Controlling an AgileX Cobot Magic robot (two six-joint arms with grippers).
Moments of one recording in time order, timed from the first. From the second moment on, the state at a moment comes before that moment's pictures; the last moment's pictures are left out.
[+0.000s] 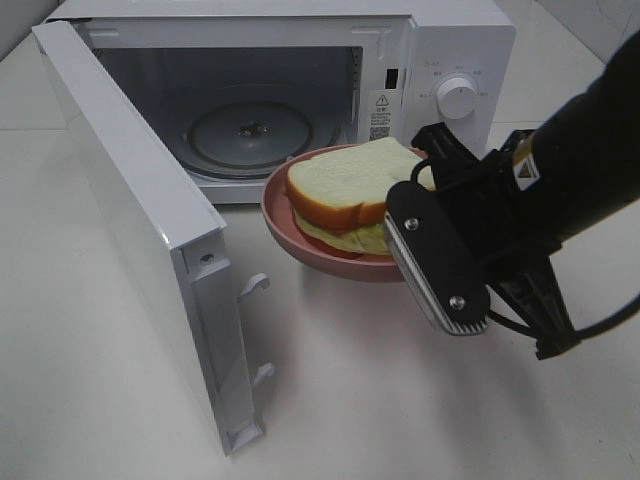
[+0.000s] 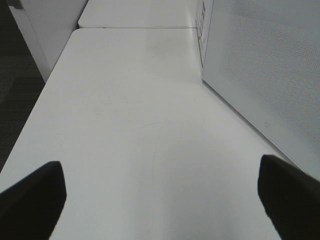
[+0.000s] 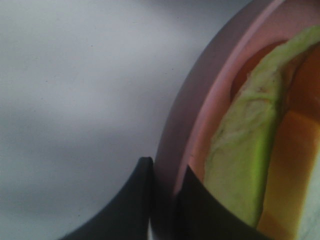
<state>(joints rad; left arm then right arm) 0.03 0.00 -0.50 -0.02 1.04 0.02 0.65 1.40 -0.79 -0.06 0.50 -1.34</state>
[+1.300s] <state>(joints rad) 0.03 0.00 -0.50 -0.02 1.04 0.02 0.65 0.88 -0.51 -0.25 0.77 -1.01</state>
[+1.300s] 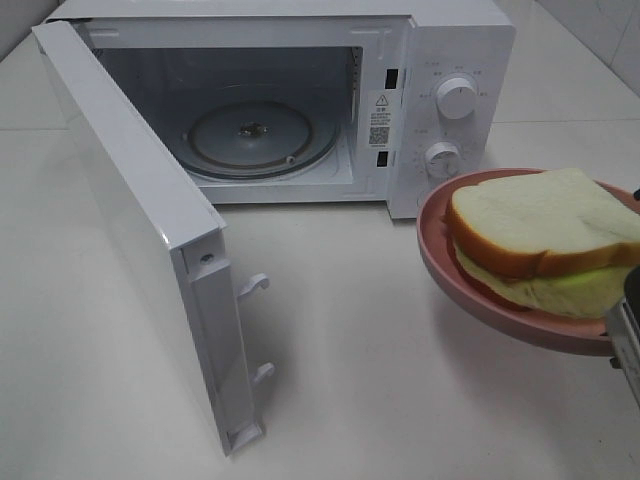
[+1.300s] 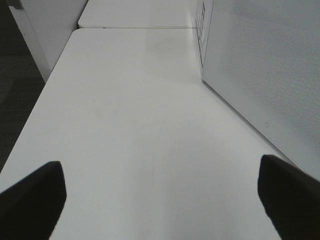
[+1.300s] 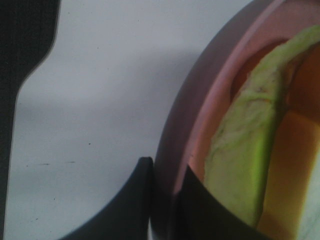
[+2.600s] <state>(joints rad) 0.03 -0.01 -0.50 -0.02 1.04 0.02 0.65 0.94 -0.51 -0.66 0.94 -0.02</state>
